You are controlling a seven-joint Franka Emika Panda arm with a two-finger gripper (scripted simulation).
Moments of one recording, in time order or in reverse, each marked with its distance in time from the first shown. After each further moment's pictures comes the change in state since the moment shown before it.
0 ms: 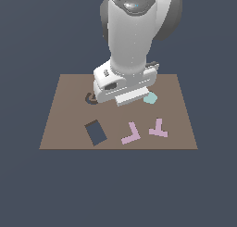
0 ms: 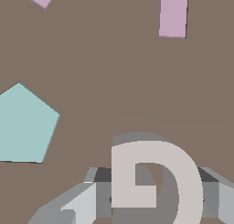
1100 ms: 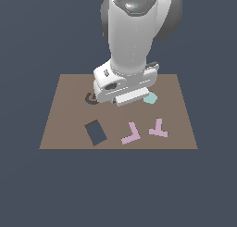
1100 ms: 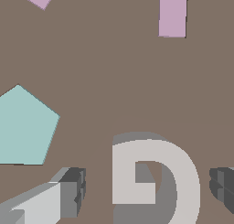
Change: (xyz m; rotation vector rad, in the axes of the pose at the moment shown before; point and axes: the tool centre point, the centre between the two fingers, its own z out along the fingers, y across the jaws) arm 0.000 -0.001 0.000 0.000 -0.001 0.011
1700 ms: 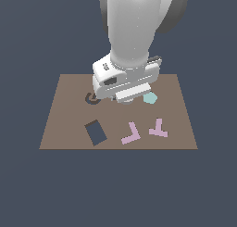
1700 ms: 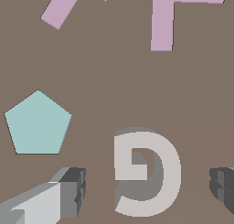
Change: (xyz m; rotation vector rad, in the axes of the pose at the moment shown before) arm 0.000 -0.001 -0.020 0.002 -0.001 0.007
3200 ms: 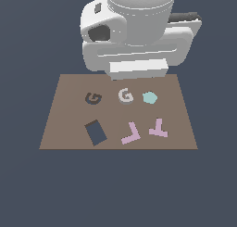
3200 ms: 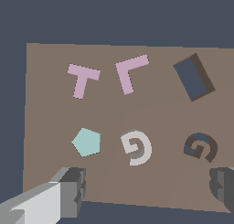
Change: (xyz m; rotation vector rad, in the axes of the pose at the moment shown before) arm 0.028 -0.001 -0.121 0.042 -0.012 0.322
